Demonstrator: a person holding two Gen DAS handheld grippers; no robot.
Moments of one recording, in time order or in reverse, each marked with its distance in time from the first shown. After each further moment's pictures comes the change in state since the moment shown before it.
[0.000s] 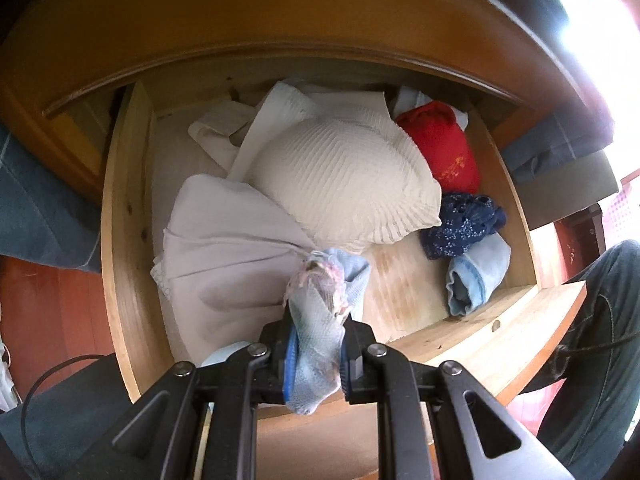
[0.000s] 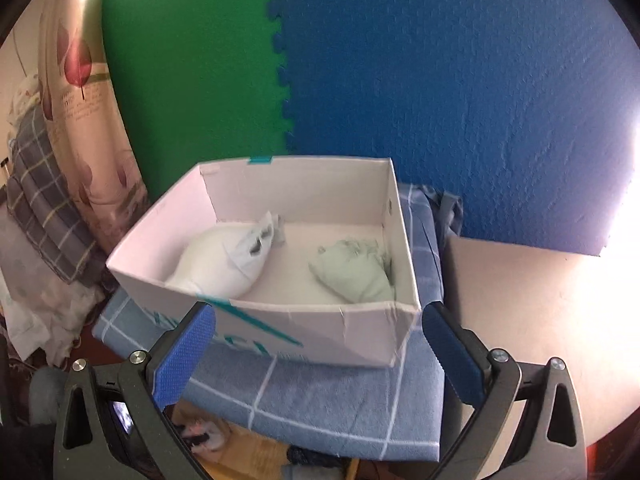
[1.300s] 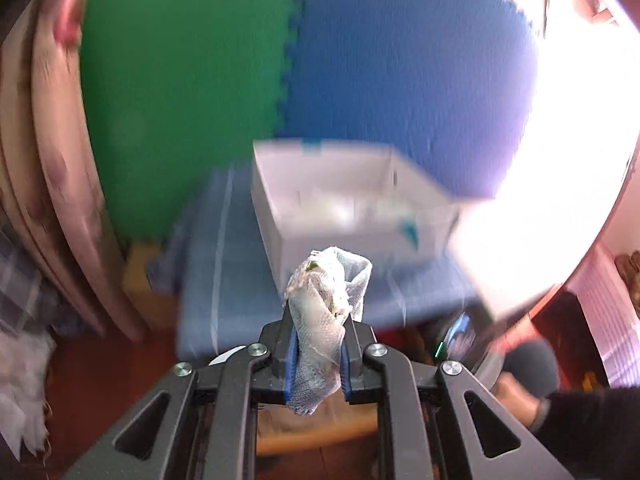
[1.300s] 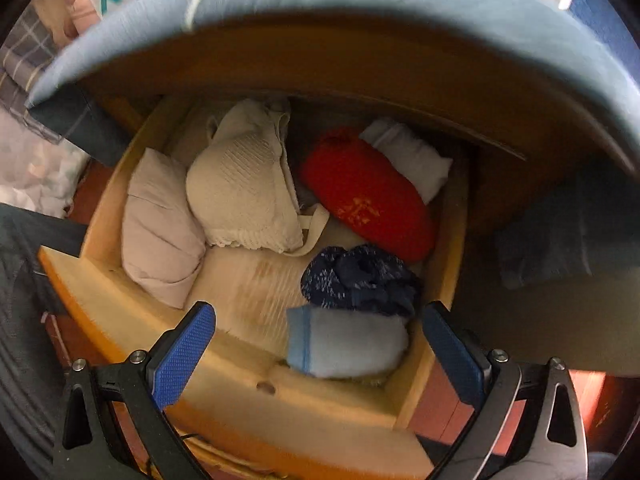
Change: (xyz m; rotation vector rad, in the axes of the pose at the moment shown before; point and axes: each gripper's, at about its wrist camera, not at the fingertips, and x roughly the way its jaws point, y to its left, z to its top) left arm -0.338 -0.031 -0.001 0.035 -0.622 0.065; right arm 0.124 0.033 -0.217 -0.092 0.556 0.059
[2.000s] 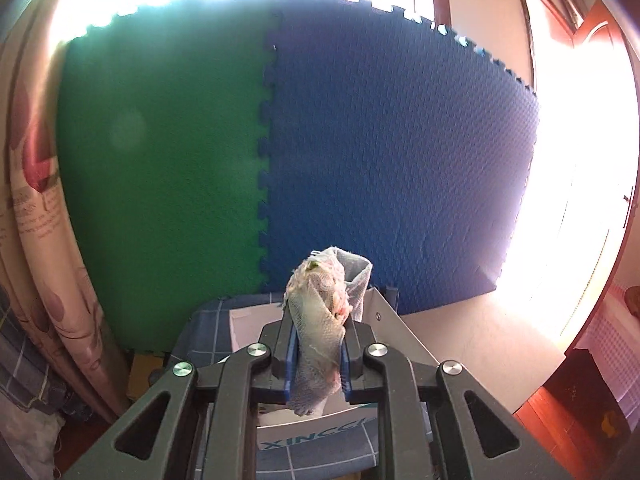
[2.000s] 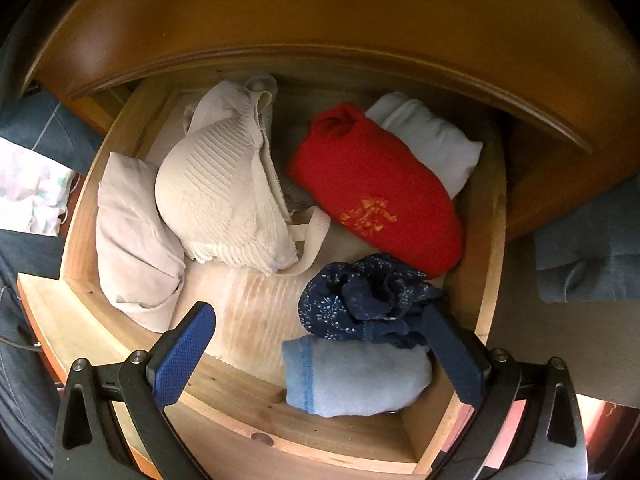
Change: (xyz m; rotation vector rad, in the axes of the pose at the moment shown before) left arm 0.005 -0.052 0.139 0.051 -0.210 0.024; right arm 0.036 -0.008 0.014 0.063 0.059 0.034
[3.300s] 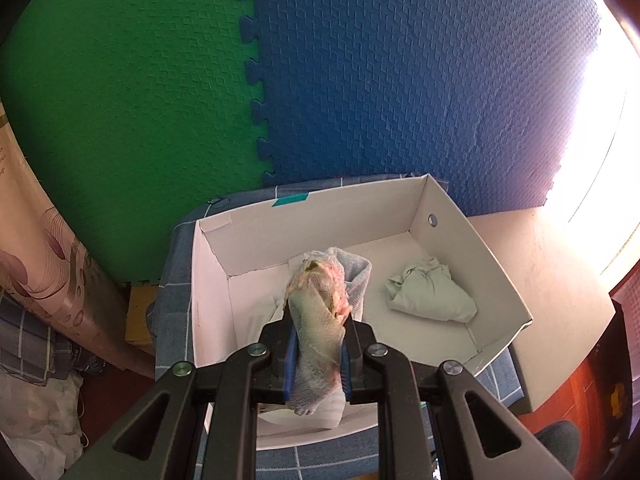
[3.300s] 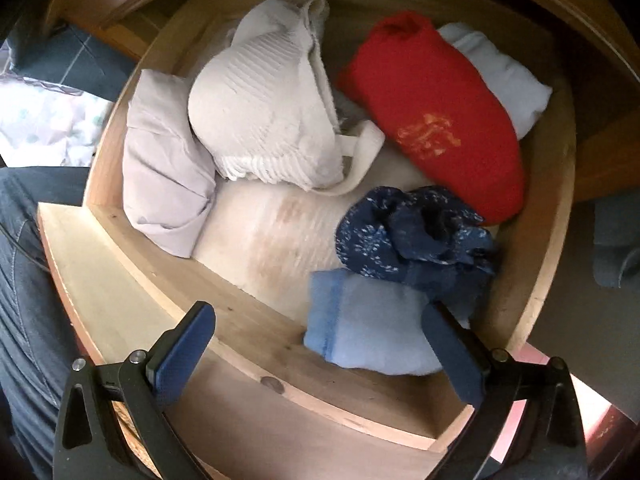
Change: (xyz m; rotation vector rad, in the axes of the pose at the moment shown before) left arm 0.176 -0.007 -0.054 0.034 0.420 0.111; right arm 0.037 0.005 -0.011 -0.114 0.216 0.160
